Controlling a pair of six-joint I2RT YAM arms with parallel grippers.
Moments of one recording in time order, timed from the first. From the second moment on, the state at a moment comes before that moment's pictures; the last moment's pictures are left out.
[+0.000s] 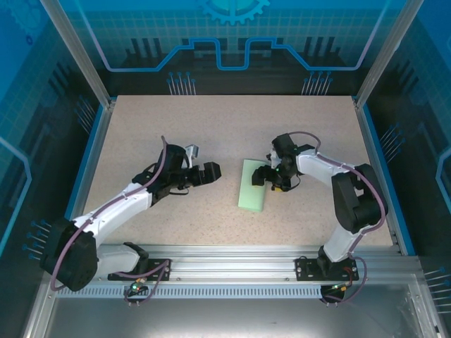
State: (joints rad) left arm -0.46 1.22 0.75 -0.21 0.32 -0.72; right arm 0.36 1.71 1.06 -0.70 -0.38 0.45
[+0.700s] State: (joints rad) left arm -0.47 1.00 0.51 -0.07 0.27 -0.58; right arm 0.36 1.71 1.06 -0.70 -0.34 0.46
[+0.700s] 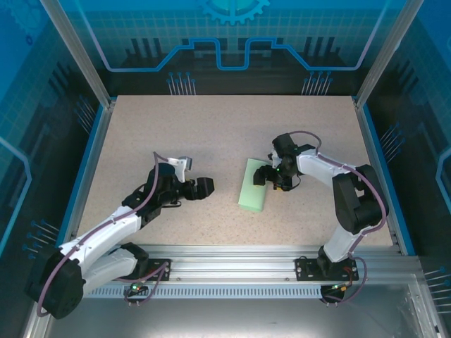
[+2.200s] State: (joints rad) left arm -0.50 1.25 0.58 0.06 0.41 -0.63; right arm 0.35 1.78 1.07 -0.71 -0.29 0.47
